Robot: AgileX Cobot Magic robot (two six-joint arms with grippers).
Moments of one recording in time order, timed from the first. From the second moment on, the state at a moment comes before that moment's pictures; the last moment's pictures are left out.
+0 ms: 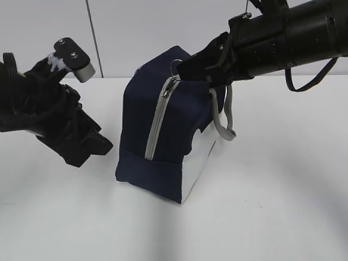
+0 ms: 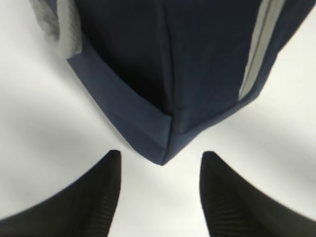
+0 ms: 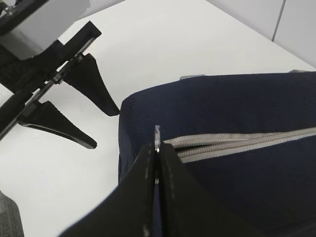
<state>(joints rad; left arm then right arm) -0.38 1.49 -0.93 -0.57 0.59 1.01 0.33 1.51 -1.10 1.19 0.68 -1.48</state>
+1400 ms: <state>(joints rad) -0.24 1.63 -1.05 -1.04 0.86 1.41 0.33 1.51 -1.10 1.19 0.70 -1.48</state>
